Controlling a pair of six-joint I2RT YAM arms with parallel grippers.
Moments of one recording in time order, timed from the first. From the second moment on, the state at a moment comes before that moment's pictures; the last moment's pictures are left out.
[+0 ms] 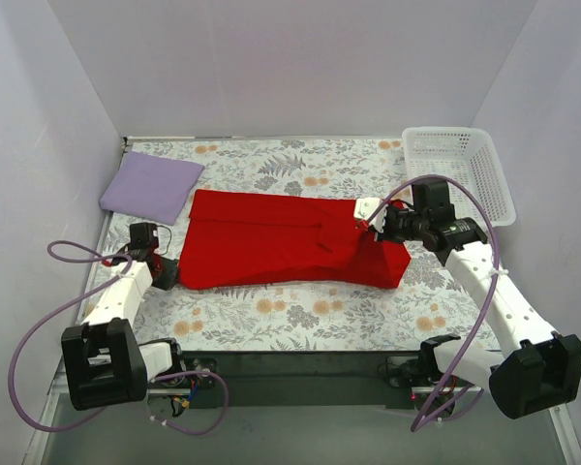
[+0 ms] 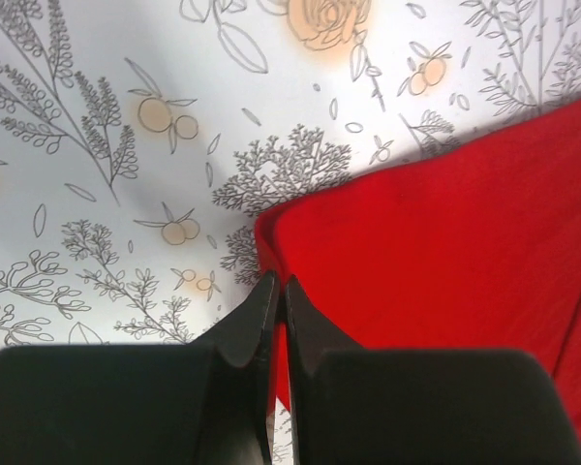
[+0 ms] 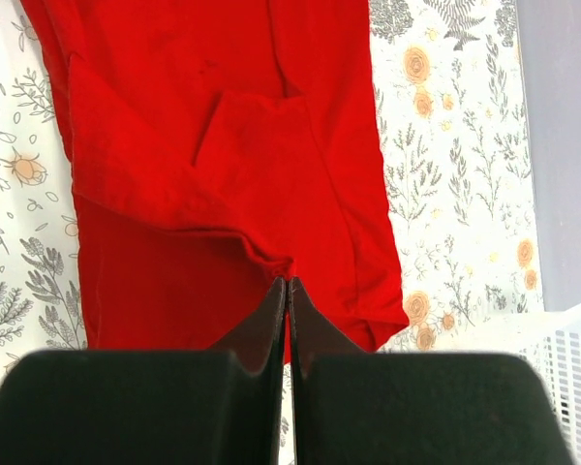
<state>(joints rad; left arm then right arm) 0.15 1.16 0.61 -0.62 -0.13 -1.10 0.31 1.11 0.97 -0.61 -0.52 -1.05</state>
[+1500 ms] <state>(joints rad) 0.15 1.42 0.80 -0.55 -0.09 -1.06 0.18 1.25 1.02 -0.54 -0.59 -1.05</state>
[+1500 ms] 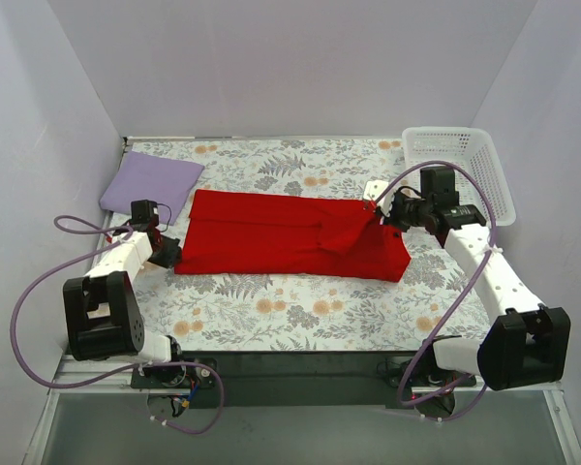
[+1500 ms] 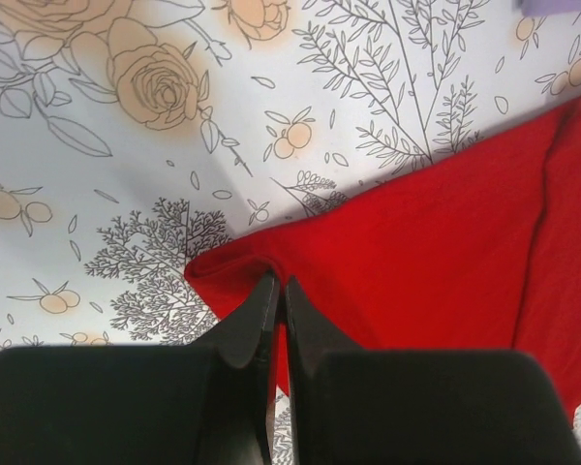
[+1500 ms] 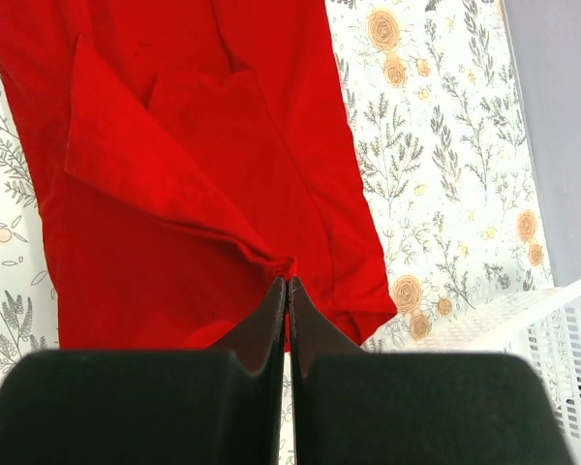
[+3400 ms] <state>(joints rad) 0.15 1.68 1.02 -0.50 0.04 -0.89 0.14 1.35 1.02 -0.50 -0.60 -1.04</state>
